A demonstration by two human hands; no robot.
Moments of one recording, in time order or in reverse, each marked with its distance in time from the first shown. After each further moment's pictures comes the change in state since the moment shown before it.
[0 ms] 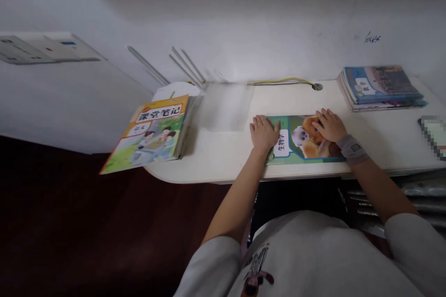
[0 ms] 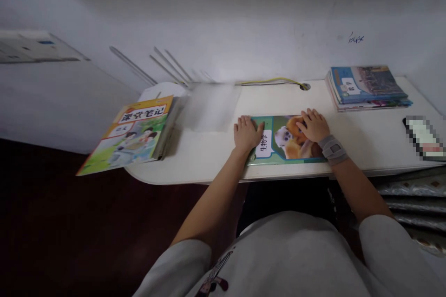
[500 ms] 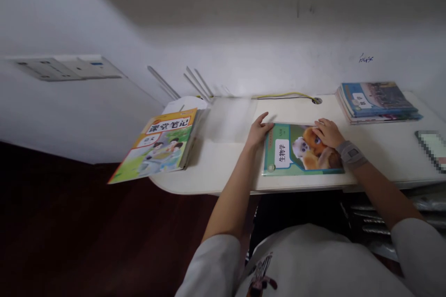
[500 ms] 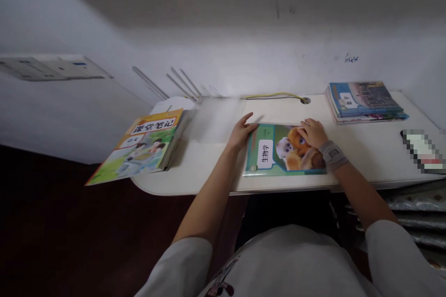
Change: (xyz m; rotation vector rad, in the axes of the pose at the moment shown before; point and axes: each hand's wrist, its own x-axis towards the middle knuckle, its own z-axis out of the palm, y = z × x) left_hand 0.048 -0.025 -0.023 -1.259 -0.170 -0.028; right_hand 0.024 0.016 0.005 0.112 0.093 -0.107
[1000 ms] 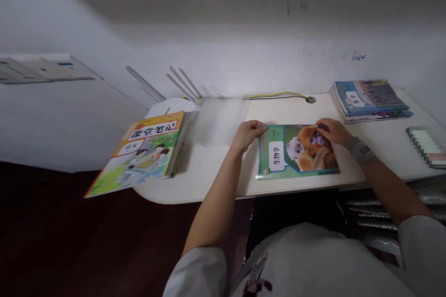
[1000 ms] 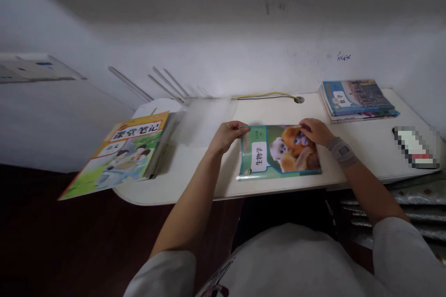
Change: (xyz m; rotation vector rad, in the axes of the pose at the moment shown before) left_hand -0.011 0.031 -0.013 0.162 -0.108 0.015; right_hand -0.007 0.015 -0.049 0.325 -0.010 -0.081
